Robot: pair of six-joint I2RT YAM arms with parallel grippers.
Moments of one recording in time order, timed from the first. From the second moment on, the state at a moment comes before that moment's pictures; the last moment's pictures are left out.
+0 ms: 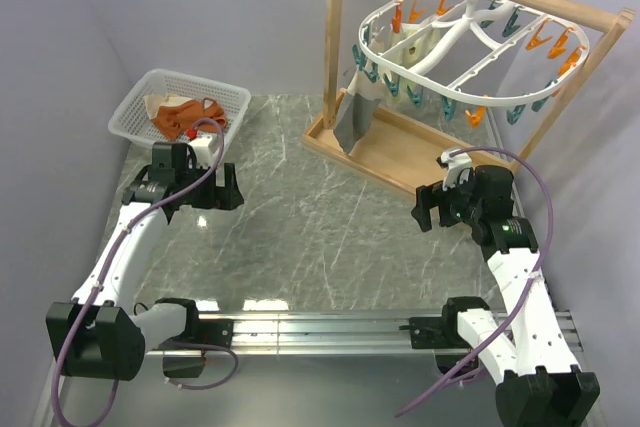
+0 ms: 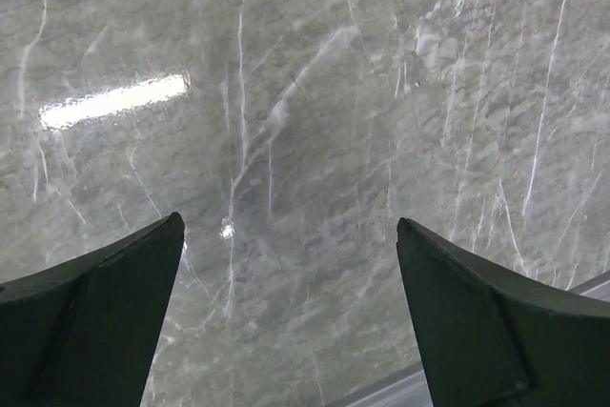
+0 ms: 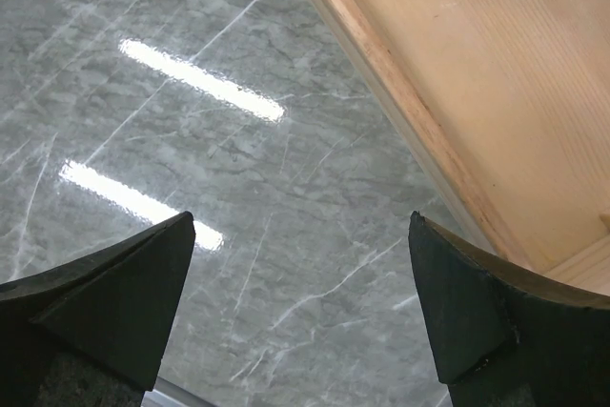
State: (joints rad) left arm -0.07 1.11 0.92 -0.64 0.33 -0.05; right arm 0.01 0.81 0.79 -0.67 -0.36 -0.22
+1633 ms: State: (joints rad) left arm 0.11 2.44 2.18 -0.47 -0.11 -0.10; right arm 0.01 0.93 0.79 -0.68 -0.38 -0.22
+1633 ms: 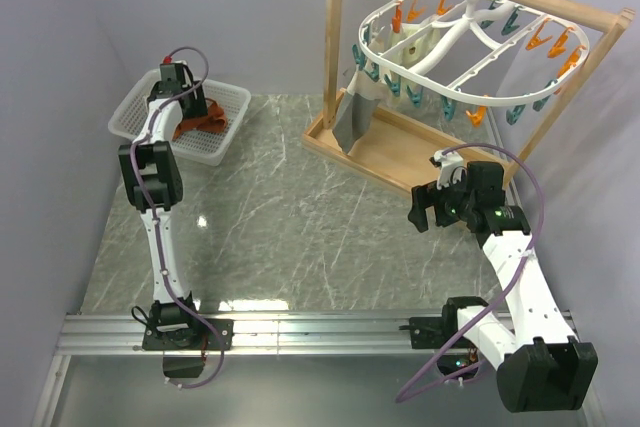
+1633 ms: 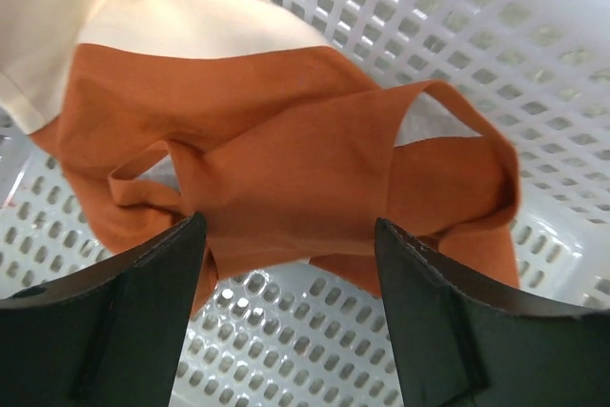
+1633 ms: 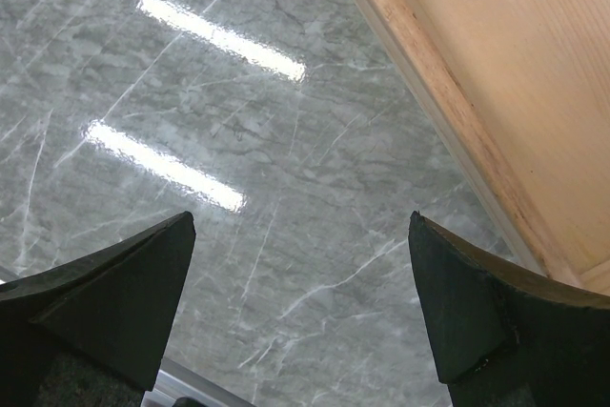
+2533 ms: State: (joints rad) left arm 0.03 1.95 2.26 -0.53 -0.01 0.06; right arm 0.01 0.94 0.81 -0.68 -0.40 -0.22
